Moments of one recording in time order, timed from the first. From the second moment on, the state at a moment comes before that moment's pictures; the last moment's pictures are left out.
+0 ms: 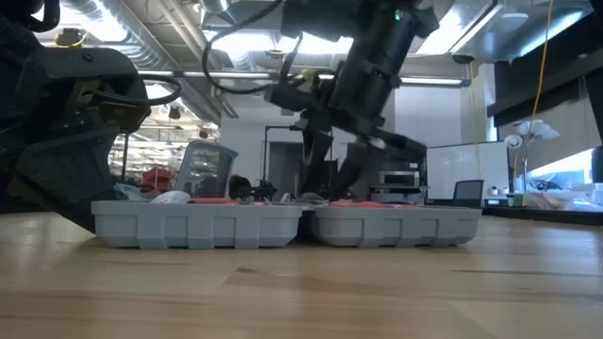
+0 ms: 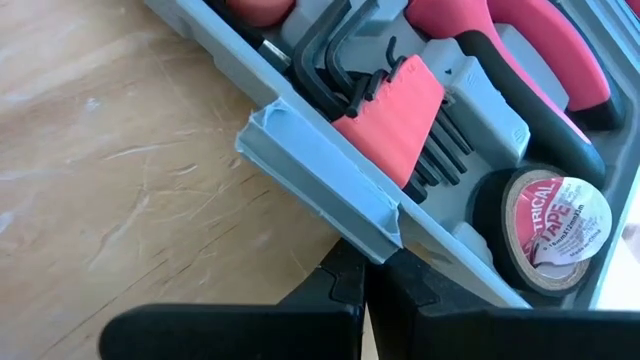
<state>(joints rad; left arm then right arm) -0.64 1.67 0.68 -0.11 -0.44 -1.49 0.15 2.02 1.43 -0.62 0.26 1.35</state>
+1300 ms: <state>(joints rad) -0.64 1.67 0.67 -0.11 -0.45 -1.52 0.19 2.00 1.52 -0.79 0.23 1.11</state>
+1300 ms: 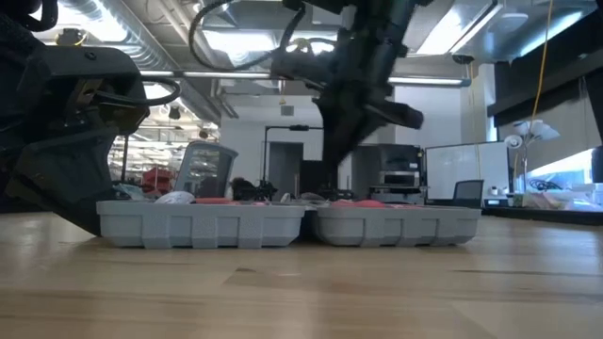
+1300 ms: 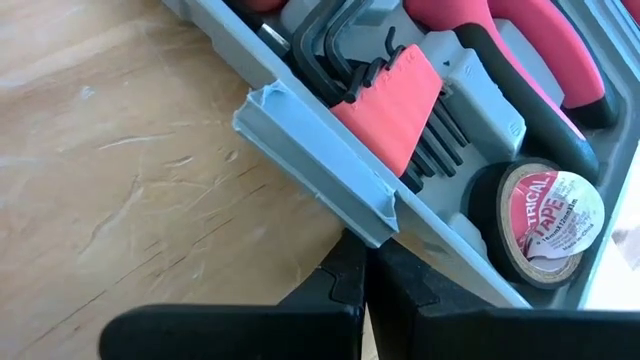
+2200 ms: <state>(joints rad) -0.64 1.67 0.67 -0.09 -0.47 -1.47 0.23 1.93 1.43 -0.74 0.25 1.20</state>
